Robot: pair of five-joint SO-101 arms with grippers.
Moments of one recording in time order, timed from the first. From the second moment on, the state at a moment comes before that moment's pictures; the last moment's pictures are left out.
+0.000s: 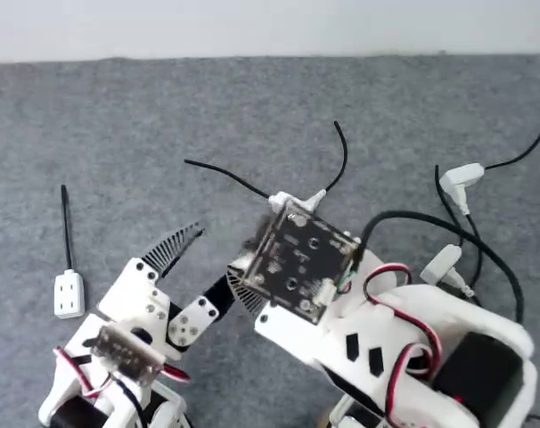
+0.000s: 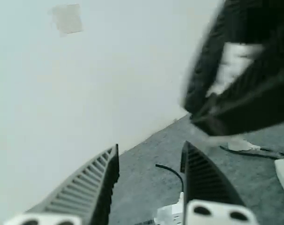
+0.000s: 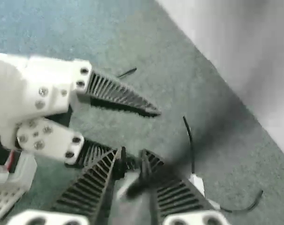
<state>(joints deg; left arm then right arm) 26.0 -101.4 64.4 51.0 -8.0 -52.5 -42.7 -12.7 96.3 17.1</state>
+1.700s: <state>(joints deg) 3.6 -100.7 88.9 24.6 -1.3 -35.0 -22.2 26.1 52.4 8.7</state>
